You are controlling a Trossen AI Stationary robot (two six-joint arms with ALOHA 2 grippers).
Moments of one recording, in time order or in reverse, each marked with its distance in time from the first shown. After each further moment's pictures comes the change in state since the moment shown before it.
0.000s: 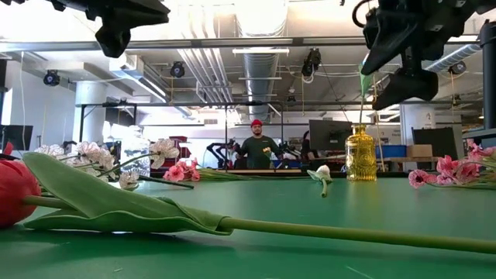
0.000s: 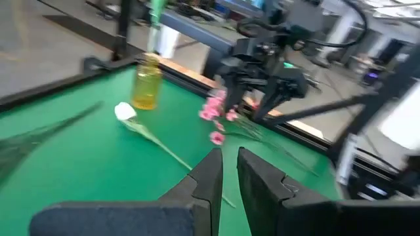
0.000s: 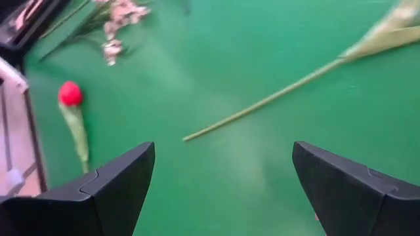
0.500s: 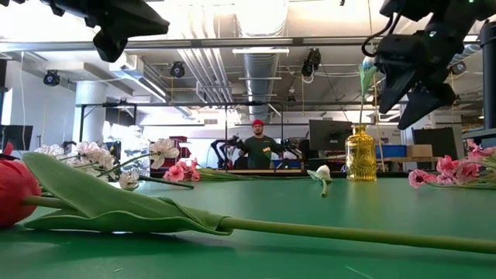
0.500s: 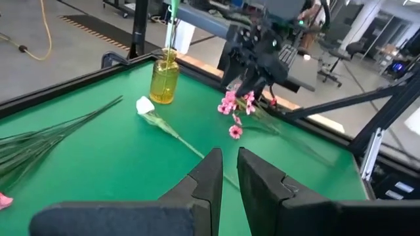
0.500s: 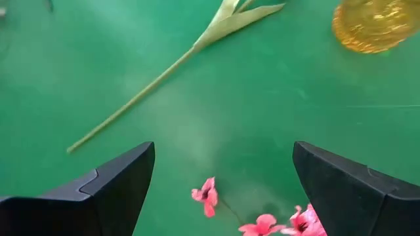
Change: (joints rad) left arm 0.000 0.008 0.000 -0.048 -0.071 -0.007; right arm -0.246 -0.094 -0.007 -0.327 -0.001 -0.048
